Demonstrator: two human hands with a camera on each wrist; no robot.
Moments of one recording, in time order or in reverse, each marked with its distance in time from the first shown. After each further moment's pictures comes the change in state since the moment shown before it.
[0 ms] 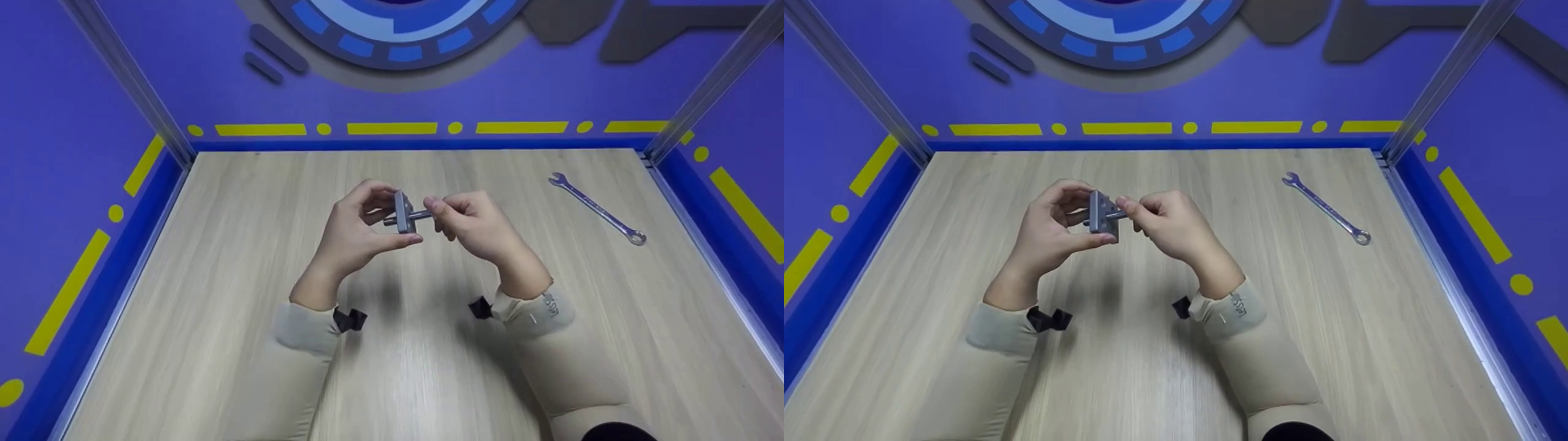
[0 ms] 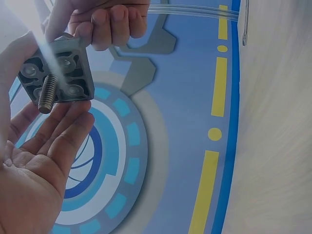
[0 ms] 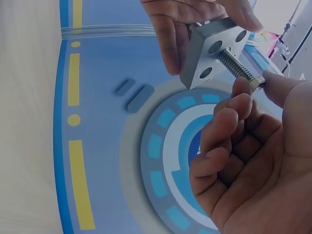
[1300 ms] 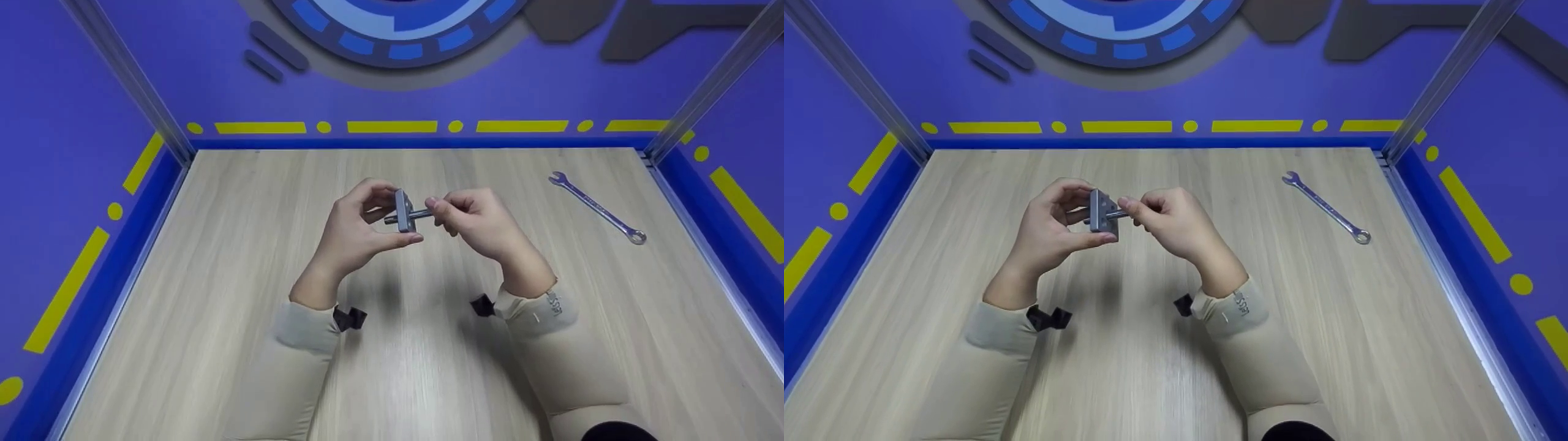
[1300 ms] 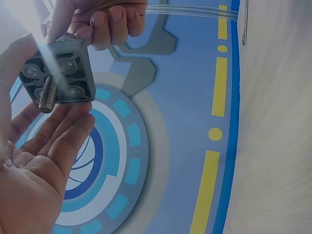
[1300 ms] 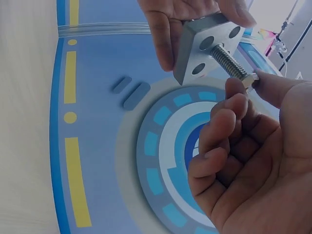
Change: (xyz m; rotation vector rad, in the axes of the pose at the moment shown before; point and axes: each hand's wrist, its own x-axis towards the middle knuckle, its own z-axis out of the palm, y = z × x) left_hand -0.001 0.002 0.000 0.026 -0.002 -0.001; right_hand -0.001 -0.001 -0.005 -0.036 0.011 -0.020
